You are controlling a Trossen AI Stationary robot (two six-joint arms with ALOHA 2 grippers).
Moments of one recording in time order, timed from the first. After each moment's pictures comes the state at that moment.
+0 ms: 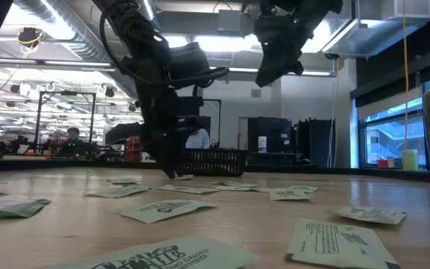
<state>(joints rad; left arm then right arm) 0.18 1.86 1.04 -0.42 0.03 0.90 -0.30 1.50 1.28 -0.66 0.07 0.23</state>
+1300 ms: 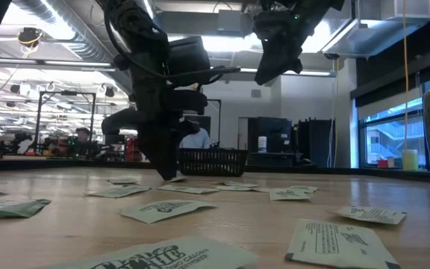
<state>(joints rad) 0.12 1.87 1.04 -0.49 0.06 0.49 -0.26 1.50 1.28 -0.67 0.07 0.23</state>
